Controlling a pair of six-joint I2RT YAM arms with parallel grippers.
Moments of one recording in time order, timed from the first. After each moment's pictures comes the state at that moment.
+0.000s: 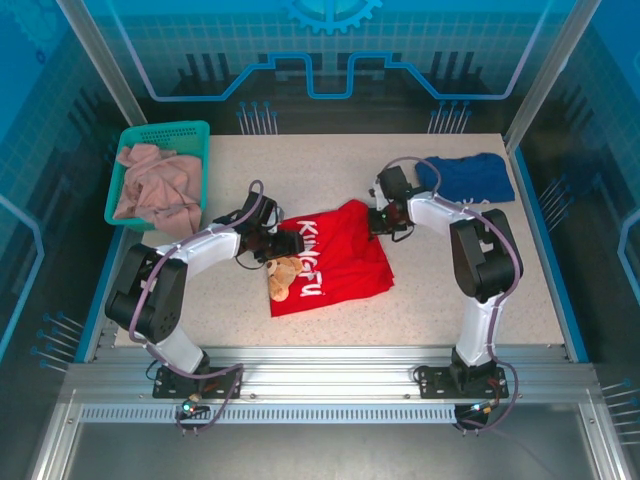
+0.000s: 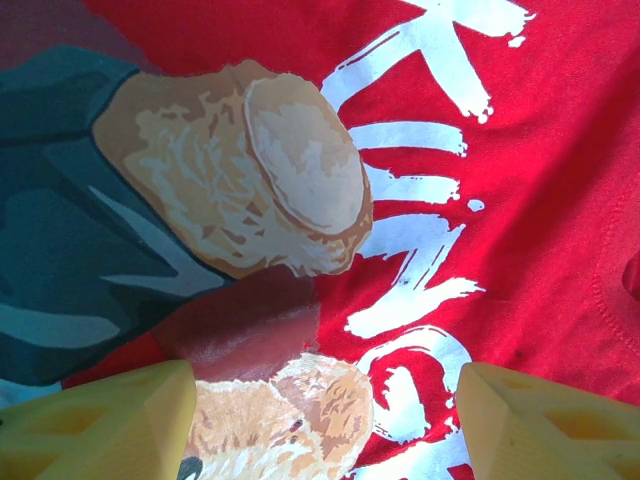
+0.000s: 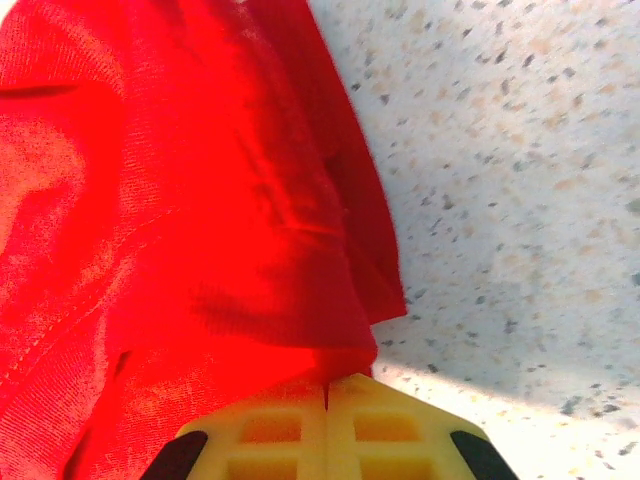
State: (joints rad) left arm -0.35 1.64 0.96 -0.39 0.29 -0.56; right arm 0.33 1.95 1.32 -0.53 -0.15 0.21
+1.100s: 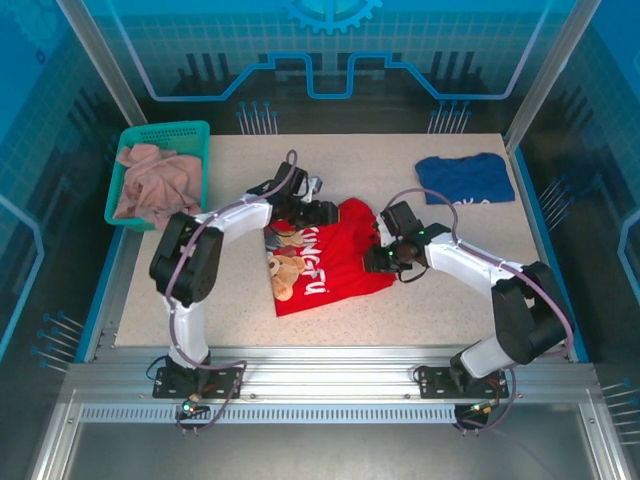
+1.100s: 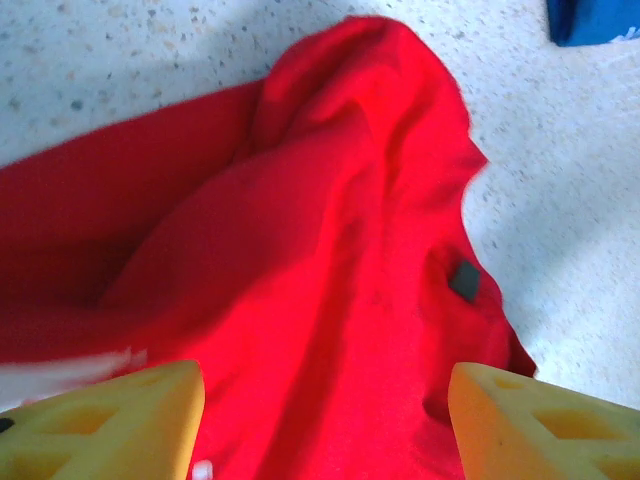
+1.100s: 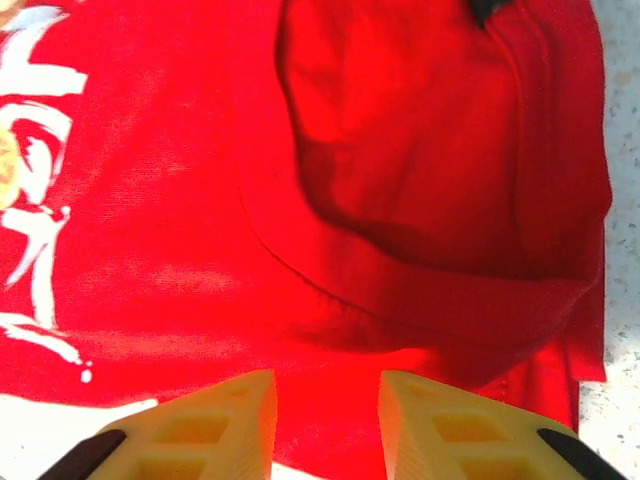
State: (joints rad) left arm -0.41 2.01 1.41 -0.33 0.45 -0.51; right arm 0.47 1.51 0.91 -0.54 -0.22 0.40
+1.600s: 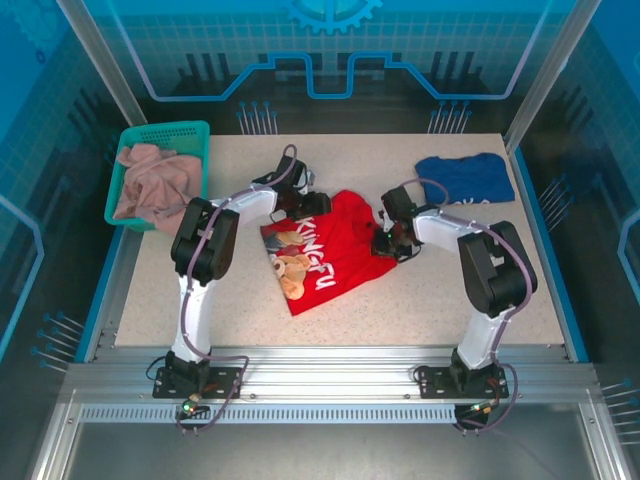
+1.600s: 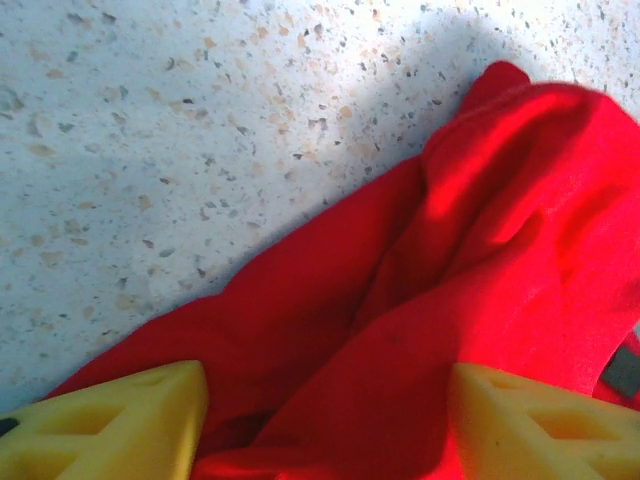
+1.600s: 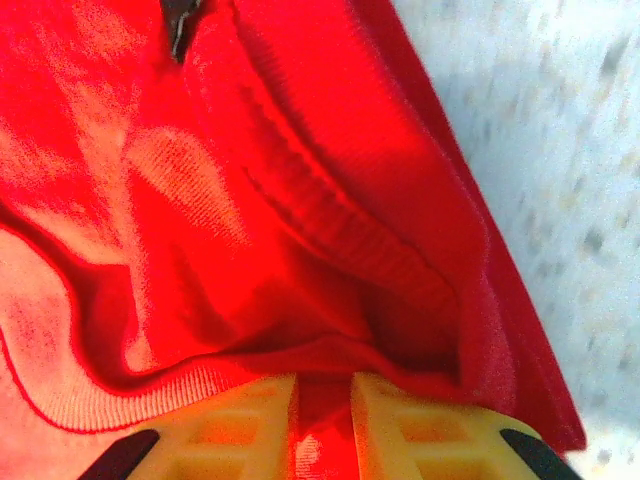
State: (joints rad) left arm -0.34 2.21 1.58 -0.37 0.35 -0.51; right arm 0.35 1.83 1.11 -0.54 -0.17 0.42
